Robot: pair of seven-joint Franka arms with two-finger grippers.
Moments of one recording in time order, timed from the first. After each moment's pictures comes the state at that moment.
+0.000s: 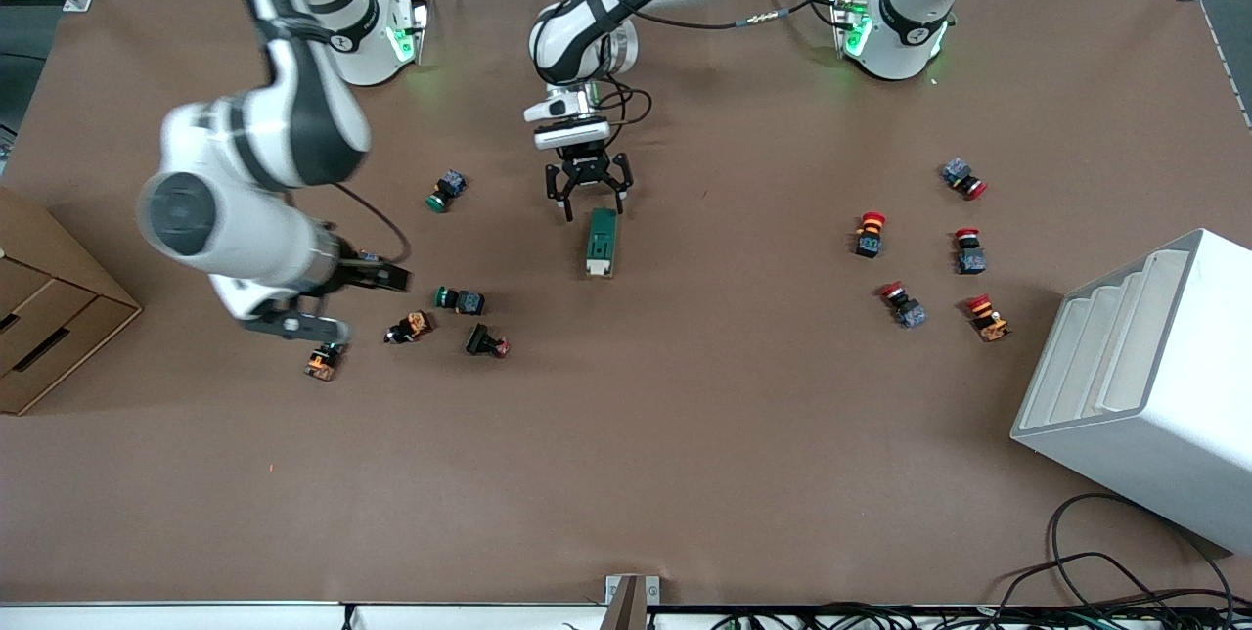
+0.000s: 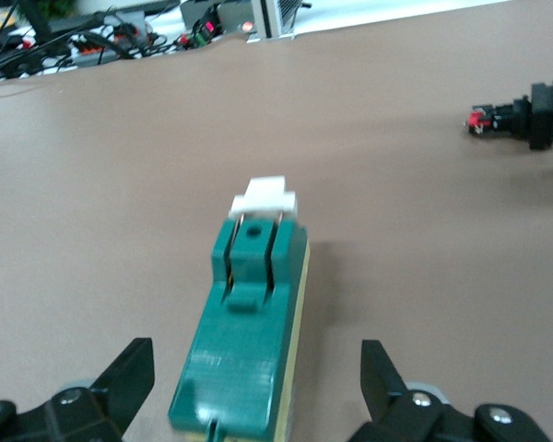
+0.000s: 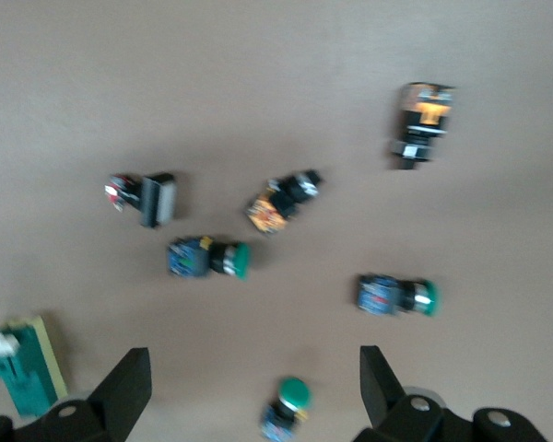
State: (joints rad) left arm -0.93 0.89 -0.44 -1.60 1.48 1.86 -2.18; right arm 0.46 0.26 -0.29 -1.75 0.17 1.81 0.25
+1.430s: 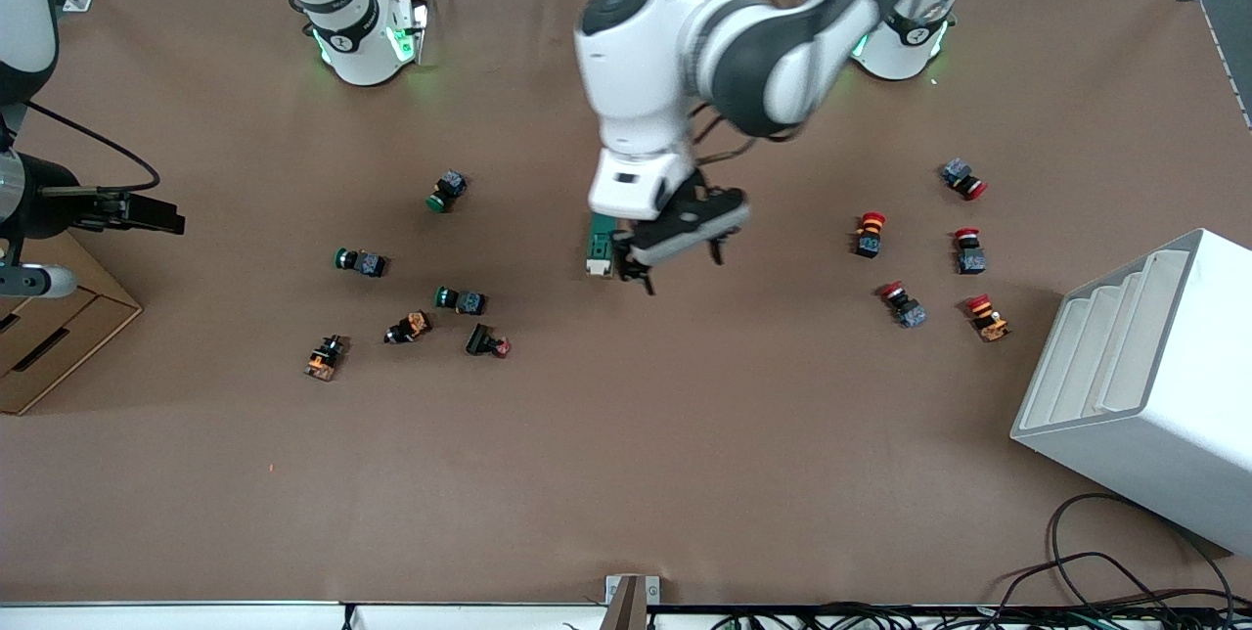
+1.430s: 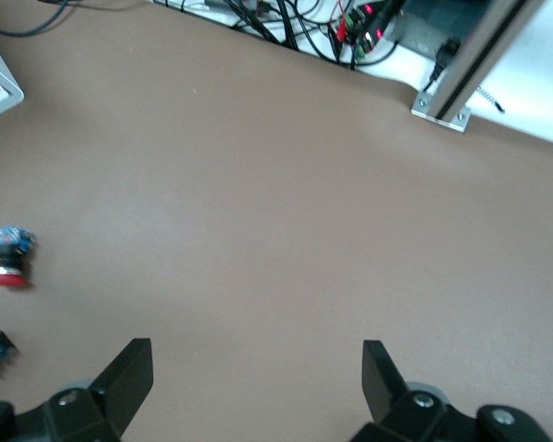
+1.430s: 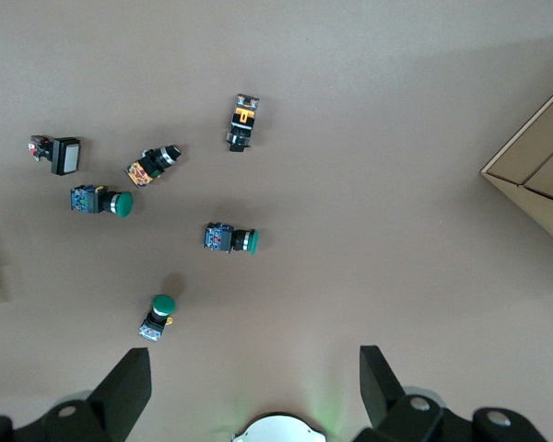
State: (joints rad) left arm -0.42 0.50 -0.44 -1.32 0.61 1.87 -1.35; right arm 0.01 0.23 -0.06 -1.36 0.01 1.36 0.00
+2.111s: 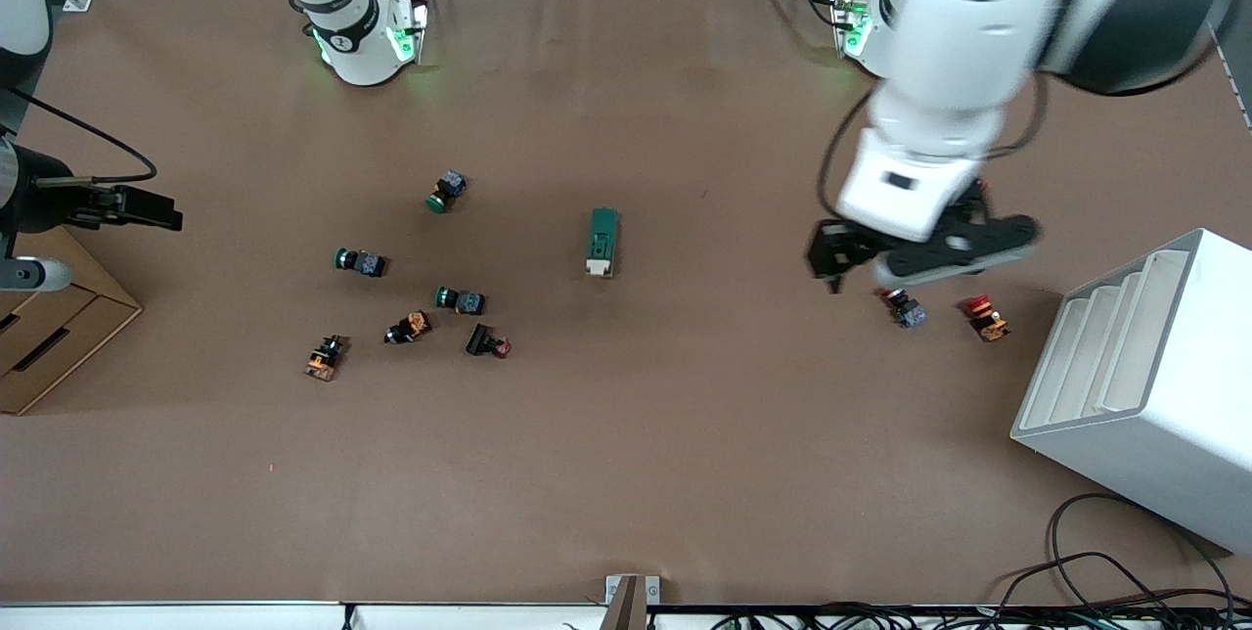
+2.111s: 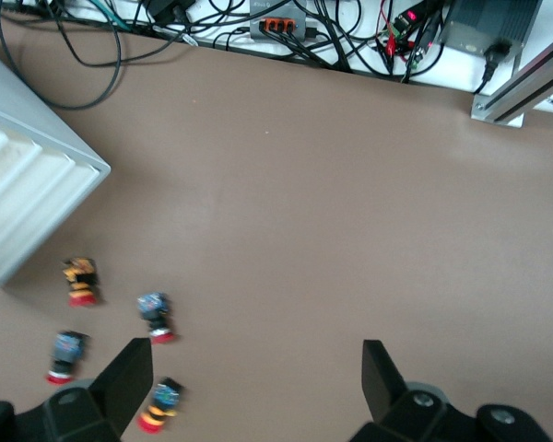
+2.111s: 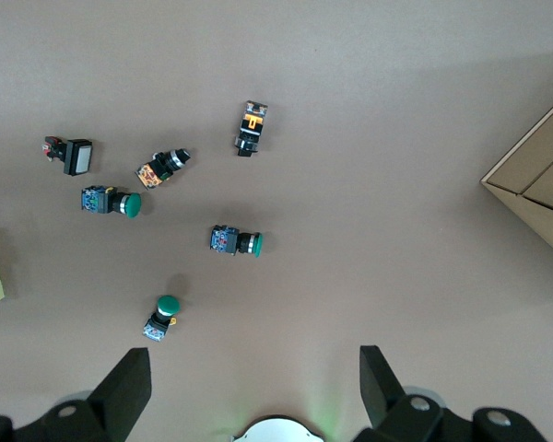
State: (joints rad) left arm -0.08 0.29 -0.43 -1.32 0.29 1.74 -0.67; right arm -0.01 0.23 -0.02 -1.34 0.00 1.35 0.00
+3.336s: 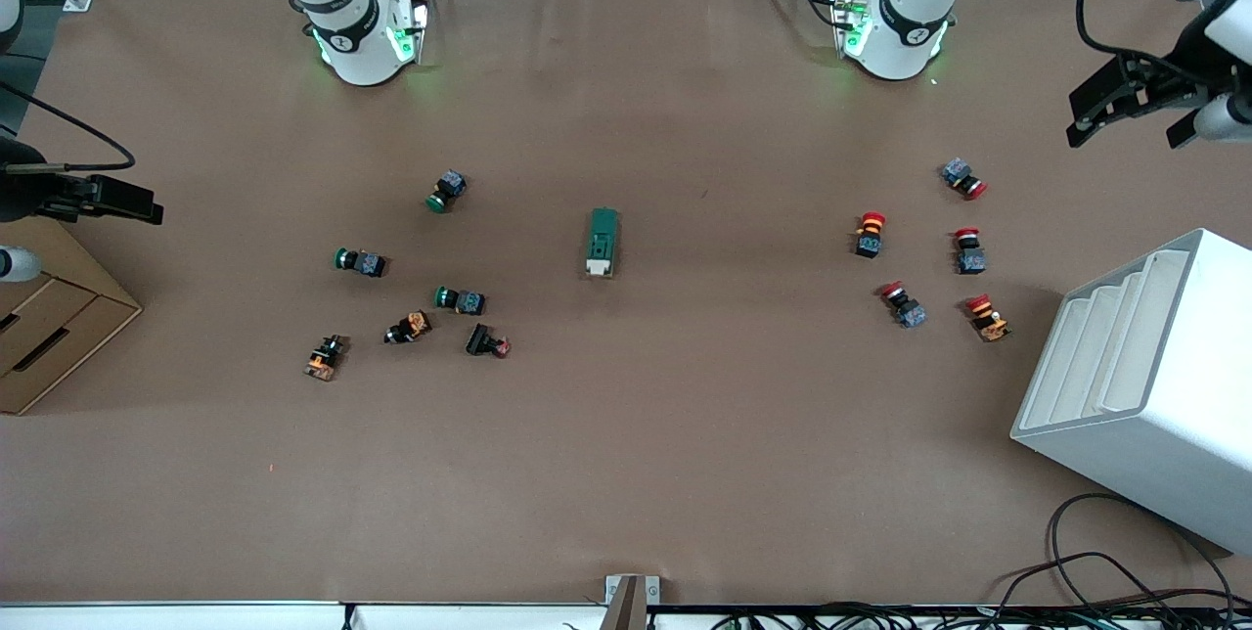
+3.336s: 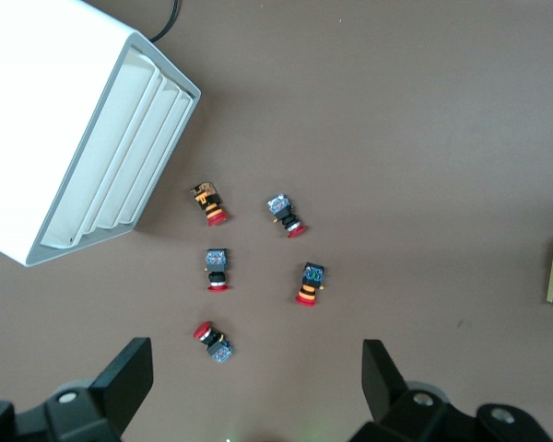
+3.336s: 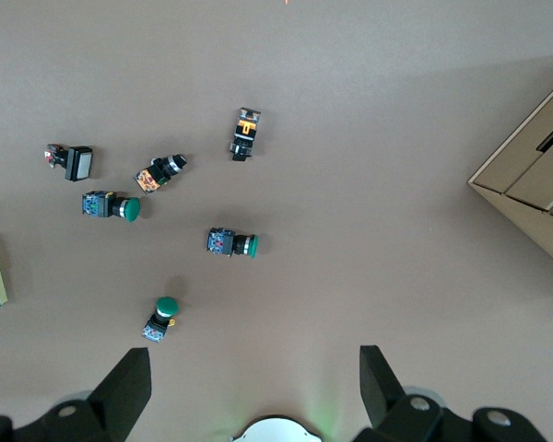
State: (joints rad) left arm -0.05 -0.04 -0.06 -1.45 0.01 1.44 -0.07; right arm -0.02 0.23 -0.02 -1.29 0.00 1.32 0.00
